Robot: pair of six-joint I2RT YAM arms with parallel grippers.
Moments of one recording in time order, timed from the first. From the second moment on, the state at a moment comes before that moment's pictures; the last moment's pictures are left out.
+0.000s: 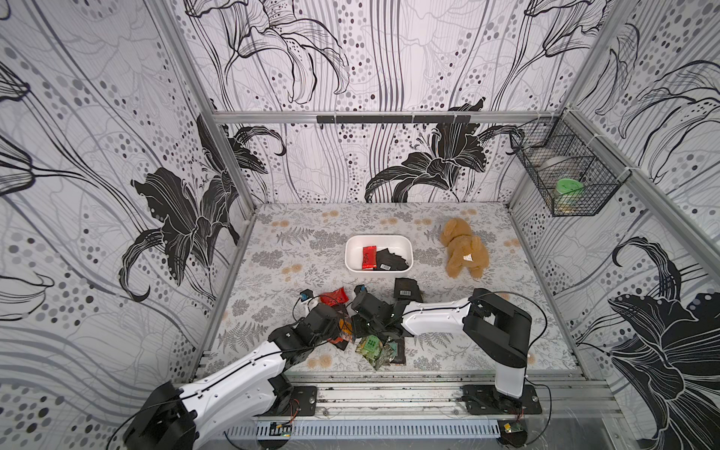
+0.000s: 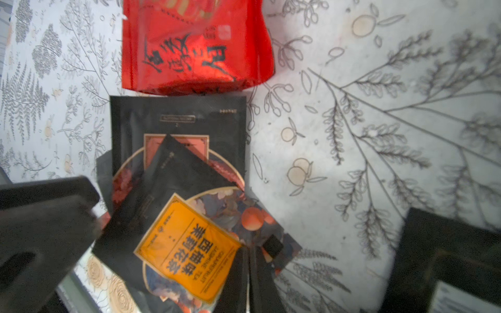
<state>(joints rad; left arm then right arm) -0.73 0.90 0.37 -0.36 -0.32 -1.04 1.12 1.91 1.08 -0.10 0.01 0.77</state>
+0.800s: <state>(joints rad) -0.68 1.00 0.29 -0.20 -0.26 -0.96 1.12 1.91 1.08 -0.10 0.01 0.77</state>
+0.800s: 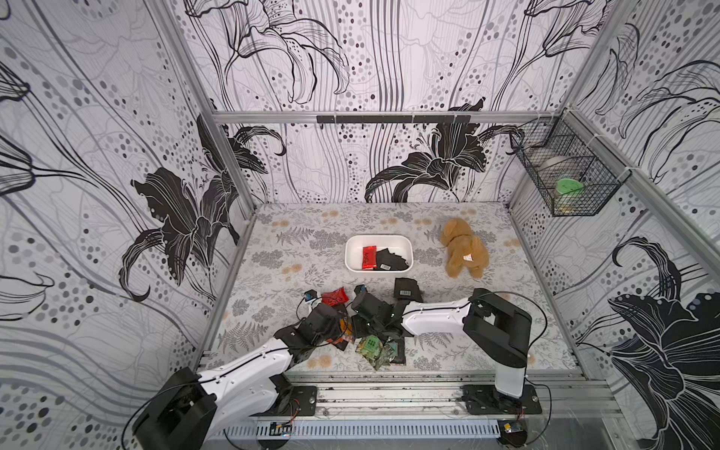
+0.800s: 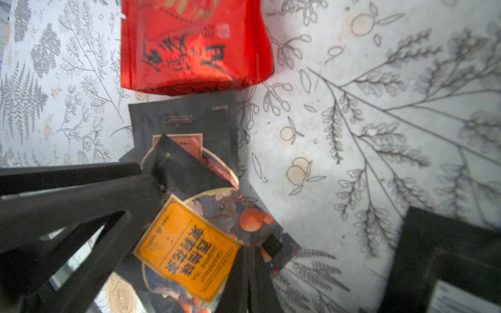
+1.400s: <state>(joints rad) -0.68 0.95 0.20 -0.01 0.01 -1.02 1.12 1.91 1.08 -0.10 0.01 0.77</state>
